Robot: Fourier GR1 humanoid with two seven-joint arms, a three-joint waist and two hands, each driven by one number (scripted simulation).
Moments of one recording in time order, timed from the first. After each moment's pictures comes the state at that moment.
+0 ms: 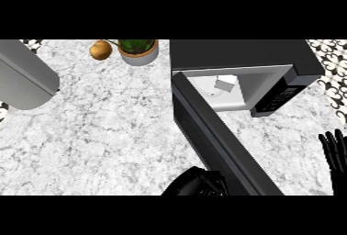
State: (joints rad) left arm -0.25 0.01 -0.92 -1.27 -0.06 0.16 -0.15; right arm 0.26 -0.22 -0.21 -1.57 -0.15 0.29 -0.61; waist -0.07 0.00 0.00
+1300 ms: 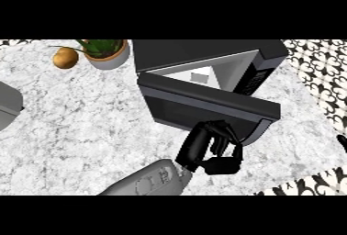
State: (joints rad) left arm -0.69 0.00 -0.99 -1.10 0.46 0.65 -0.22; right arm 0.30 -0.41 -0.20 -1.89 -0.45 0.58 -0.44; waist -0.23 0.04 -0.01
